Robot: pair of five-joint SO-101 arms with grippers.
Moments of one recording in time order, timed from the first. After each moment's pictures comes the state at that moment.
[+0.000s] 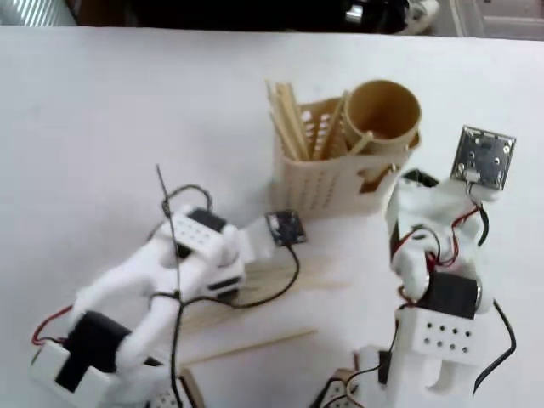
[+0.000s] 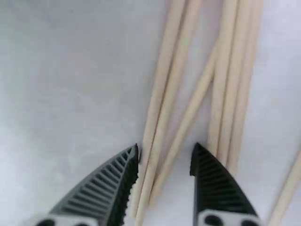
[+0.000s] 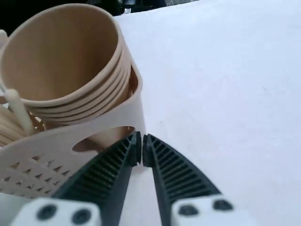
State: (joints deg) left arm 22.5 -7.5 48.4 58.9 -43.2; right arm 9.5 -61.2 50.1 51.3 -1.8
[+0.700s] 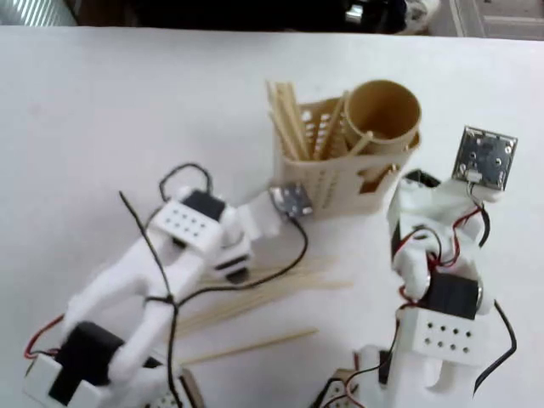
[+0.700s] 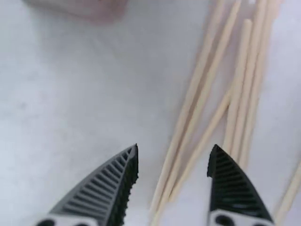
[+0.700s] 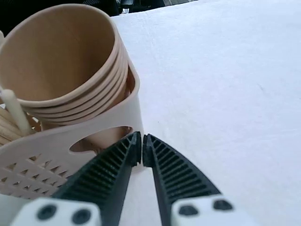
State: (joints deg) left arm 22.7 -11.8 39.5 64.5 -38.7; right arm 10.0 -61.2 50.1 51.3 -1.5
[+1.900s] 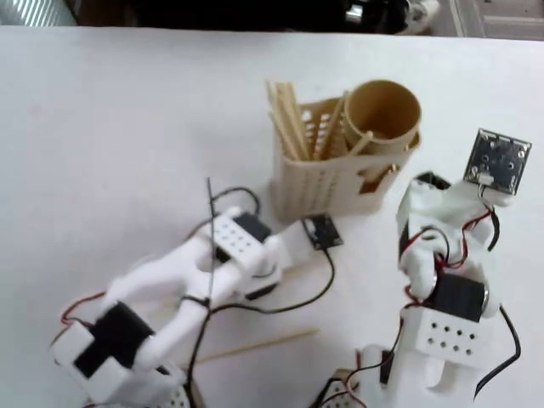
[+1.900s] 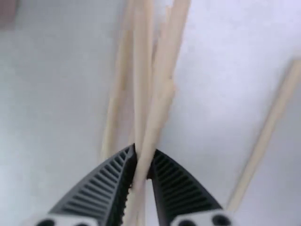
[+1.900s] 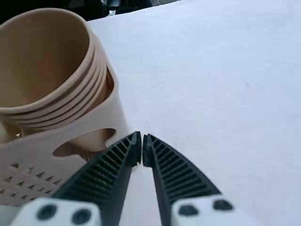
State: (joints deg) left arm 34.9 -3.7 39.6 65.6 -26.5; right arm 13.1 -61.2 50.1 51.3 -1.5
